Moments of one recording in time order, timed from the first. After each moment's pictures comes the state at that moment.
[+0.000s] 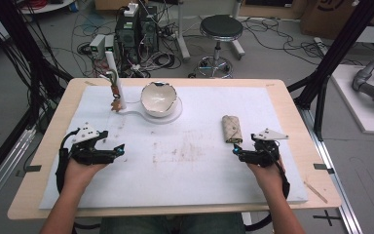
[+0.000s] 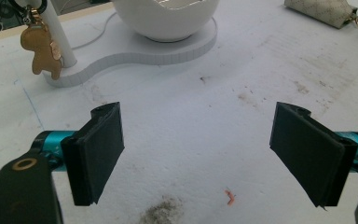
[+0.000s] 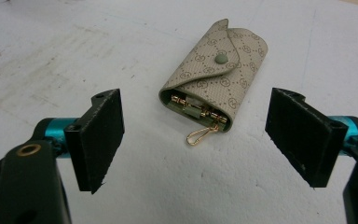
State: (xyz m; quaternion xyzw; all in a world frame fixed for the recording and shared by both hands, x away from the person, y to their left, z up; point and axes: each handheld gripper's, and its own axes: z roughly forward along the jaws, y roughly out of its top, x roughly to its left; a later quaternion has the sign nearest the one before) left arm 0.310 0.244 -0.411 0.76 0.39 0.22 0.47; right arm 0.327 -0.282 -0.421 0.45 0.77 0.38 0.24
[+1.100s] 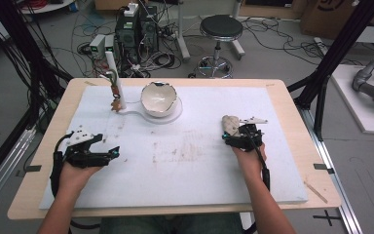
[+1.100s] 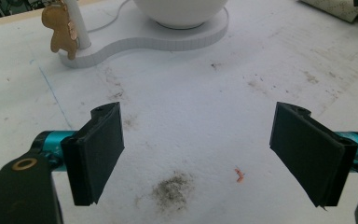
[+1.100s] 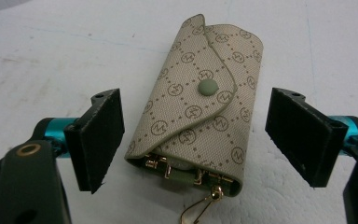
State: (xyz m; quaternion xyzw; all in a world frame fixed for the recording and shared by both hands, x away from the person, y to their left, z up) left arm 0.304 0.256 -0.416 0.76 0.41 0.22 0.46; right arm 0.385 -0.245 -0.440 0.54 0.73 0.33 0.25
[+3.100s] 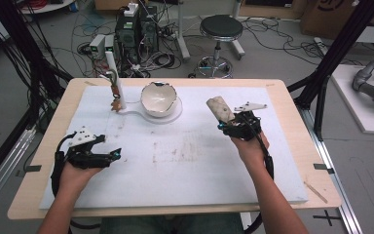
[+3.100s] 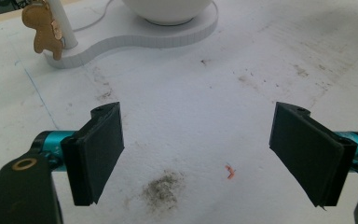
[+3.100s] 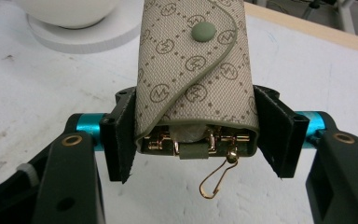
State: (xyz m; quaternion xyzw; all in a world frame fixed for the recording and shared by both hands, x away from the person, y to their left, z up) left arm 0.303 0.252 -0.415 0.77 0.39 0.21 0.46; right arm 0.386 -0.227 -0.375 0.44 0.78 0.36 0.24
